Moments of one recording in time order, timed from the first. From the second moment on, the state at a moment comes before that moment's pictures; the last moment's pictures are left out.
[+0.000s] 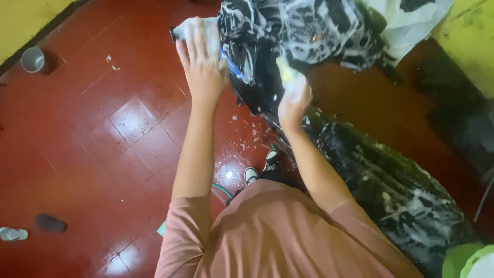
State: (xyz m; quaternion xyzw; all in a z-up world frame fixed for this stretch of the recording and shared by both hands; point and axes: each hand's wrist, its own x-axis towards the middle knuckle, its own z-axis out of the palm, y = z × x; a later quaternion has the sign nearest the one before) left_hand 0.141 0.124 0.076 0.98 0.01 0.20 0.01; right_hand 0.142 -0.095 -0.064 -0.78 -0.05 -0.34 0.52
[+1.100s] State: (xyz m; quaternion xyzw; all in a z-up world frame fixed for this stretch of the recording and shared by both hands) left_hand 0.255 0.136 -0.151 0.95 -0.25 0.08 0.16; right_hand 0.228 0.015 -0.123 -0.93 -0.02 -0.21 0.31
